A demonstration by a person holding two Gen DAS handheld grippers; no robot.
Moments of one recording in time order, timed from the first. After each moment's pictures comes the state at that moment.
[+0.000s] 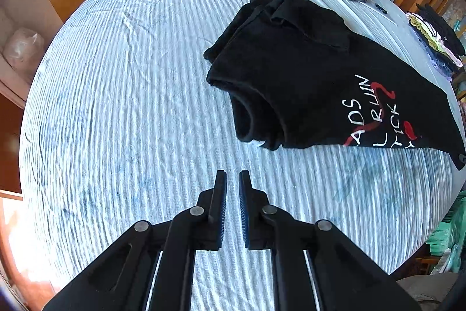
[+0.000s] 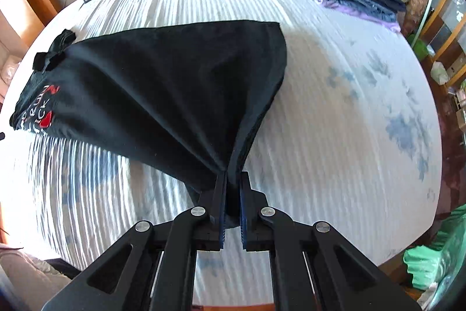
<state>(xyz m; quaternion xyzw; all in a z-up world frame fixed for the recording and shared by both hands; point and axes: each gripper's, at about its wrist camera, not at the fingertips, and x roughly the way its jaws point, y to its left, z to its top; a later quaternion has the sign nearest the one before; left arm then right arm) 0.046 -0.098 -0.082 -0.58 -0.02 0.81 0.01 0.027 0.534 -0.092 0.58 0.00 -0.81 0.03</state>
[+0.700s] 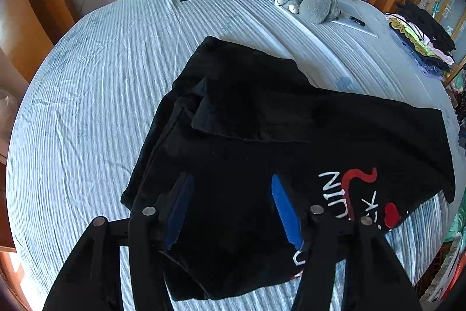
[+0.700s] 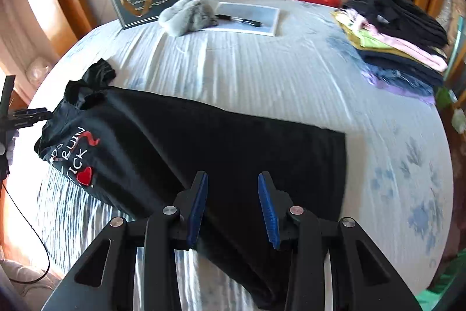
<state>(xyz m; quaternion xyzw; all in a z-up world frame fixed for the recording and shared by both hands) -0.089 -0.035 -0.094 -0.55 0.03 0.83 0.07 -0.062 0.451 -0.039 0.50 0.02 -0.86 0.13</state>
